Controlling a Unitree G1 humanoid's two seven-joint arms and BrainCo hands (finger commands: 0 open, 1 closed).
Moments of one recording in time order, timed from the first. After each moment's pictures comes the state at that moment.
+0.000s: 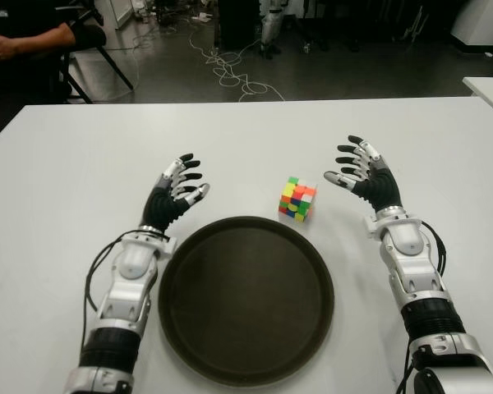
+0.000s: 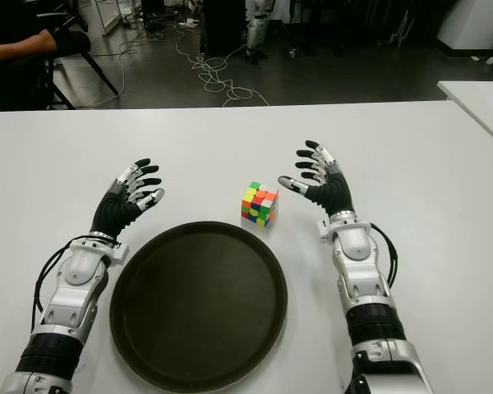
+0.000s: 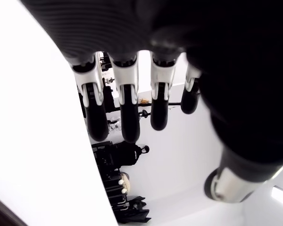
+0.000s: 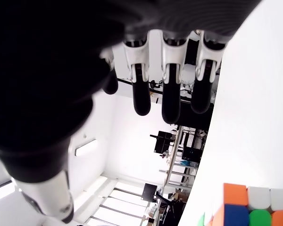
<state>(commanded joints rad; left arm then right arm) -0.23 0.10 -0.01 0.33 0.03 -0.23 -0.10 -0.37 -0.13 -0.07 0.50 -0.01 -0.23 0.06</state>
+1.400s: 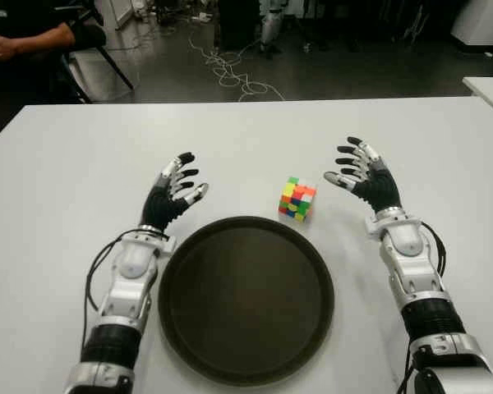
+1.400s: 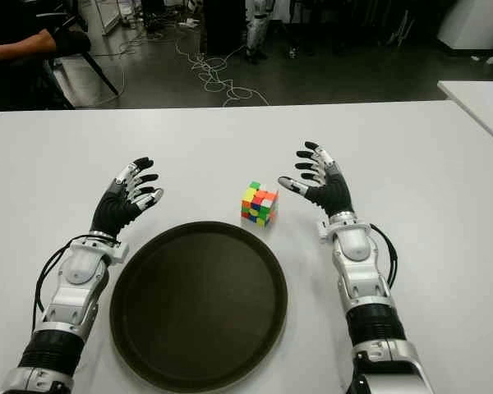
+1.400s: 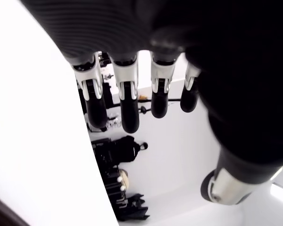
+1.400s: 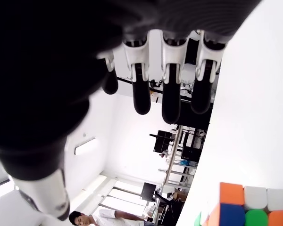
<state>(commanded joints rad) -0.24 0.08 0.00 0.39 0.04 -0.29 -0.06 -0.37 -0.15 -0.07 0.45 -0.04 -0.26 0.04</state>
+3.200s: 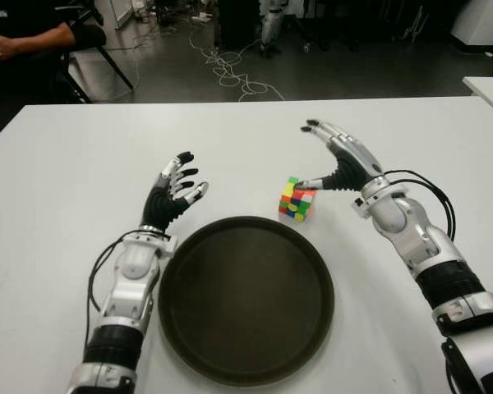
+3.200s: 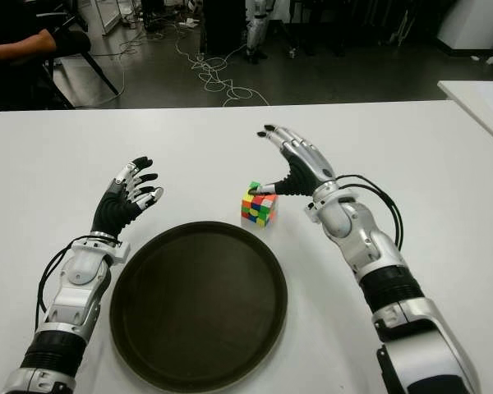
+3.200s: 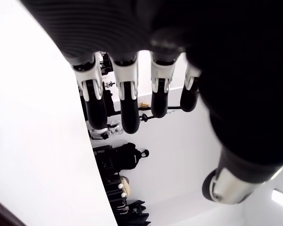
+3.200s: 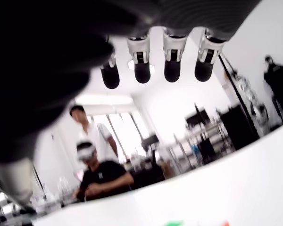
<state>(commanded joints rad) -0.23 0.07 0.00 0.36 0.03 -0.28 -0.05 -0.54 -0.38 0.29 0.50 -0.61 -0.31 0.06</state>
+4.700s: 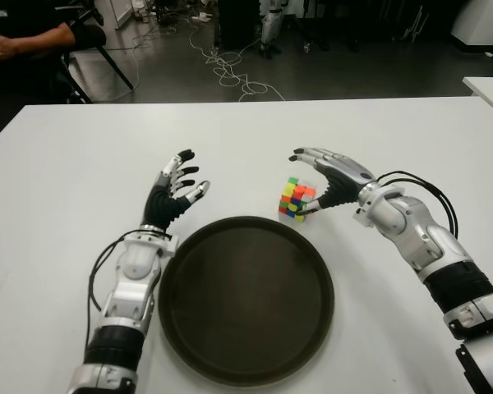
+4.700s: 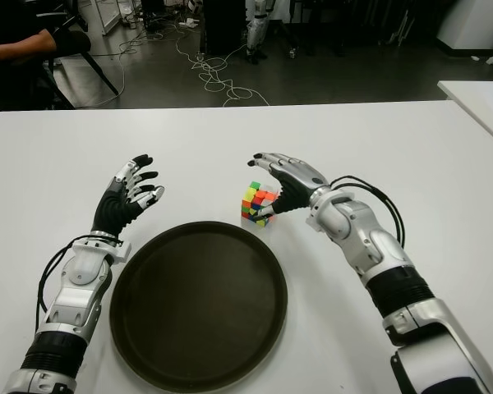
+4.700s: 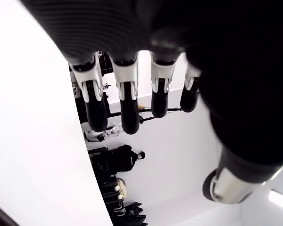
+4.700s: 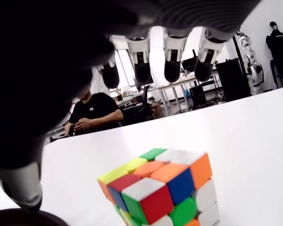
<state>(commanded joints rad) -0.24 0.07 0.00 0.37 0.06 -0.29 -0.03 -0.53 -0.40 0.36 0.48 -0.62 -0.27 0.15</state>
